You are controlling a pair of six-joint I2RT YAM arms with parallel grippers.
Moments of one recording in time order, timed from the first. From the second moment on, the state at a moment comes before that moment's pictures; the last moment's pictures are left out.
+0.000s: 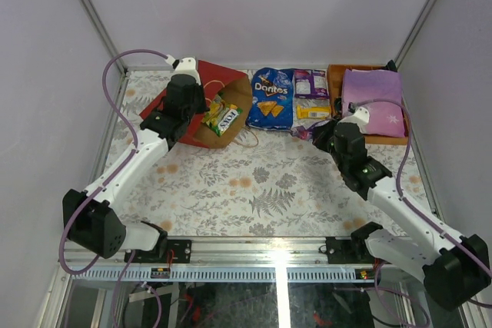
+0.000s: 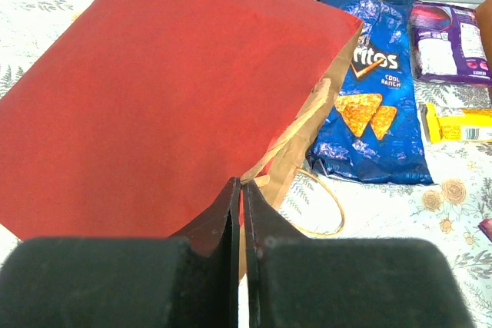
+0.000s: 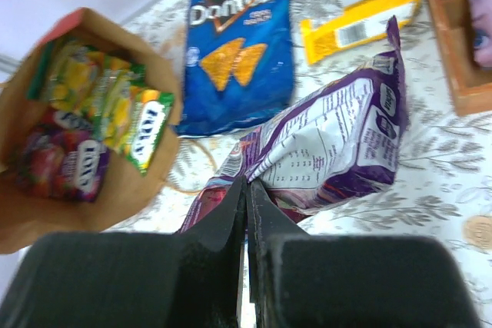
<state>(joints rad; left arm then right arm) -0.40 1.35 1.19 -0.27 -0.27 -0.30 0.51 0.96 0.66 -0.06 0.31 0.74</state>
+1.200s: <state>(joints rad) -0.40 1.35 1.19 -0.27 -0.27 -0.29 0.35 1.33 0.62 0.13 0.21 0.77</state>
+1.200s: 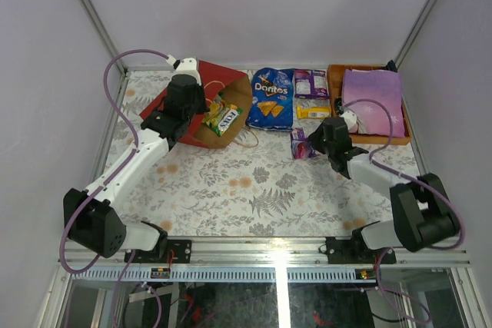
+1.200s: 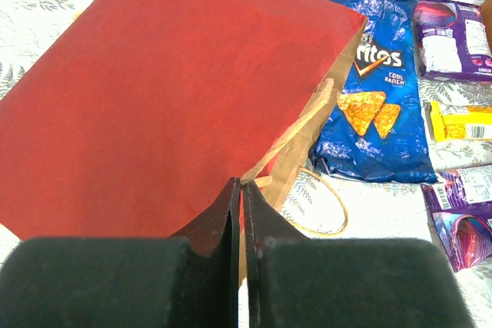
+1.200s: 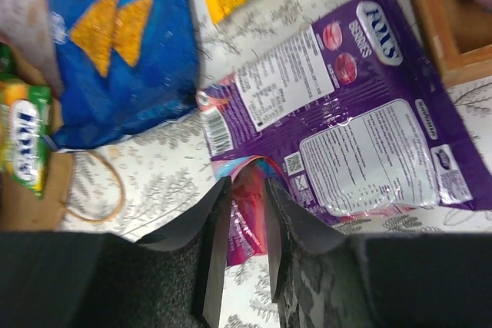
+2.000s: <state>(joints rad) -0.40 1.35 1.19 -0.27 -0.27 -0.29 0.33 1.76 0.78 0.30 0.15 0.81</state>
